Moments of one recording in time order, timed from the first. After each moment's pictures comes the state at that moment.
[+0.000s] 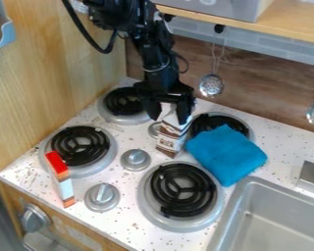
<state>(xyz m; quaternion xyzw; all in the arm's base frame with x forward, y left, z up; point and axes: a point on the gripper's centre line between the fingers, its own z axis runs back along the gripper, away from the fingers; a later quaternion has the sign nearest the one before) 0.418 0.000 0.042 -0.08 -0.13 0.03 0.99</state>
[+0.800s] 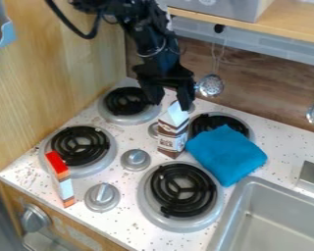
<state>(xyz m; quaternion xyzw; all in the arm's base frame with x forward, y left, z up) 0.405 -0.007 0.083 -0.09 -0.20 -0.02 0.97</state>
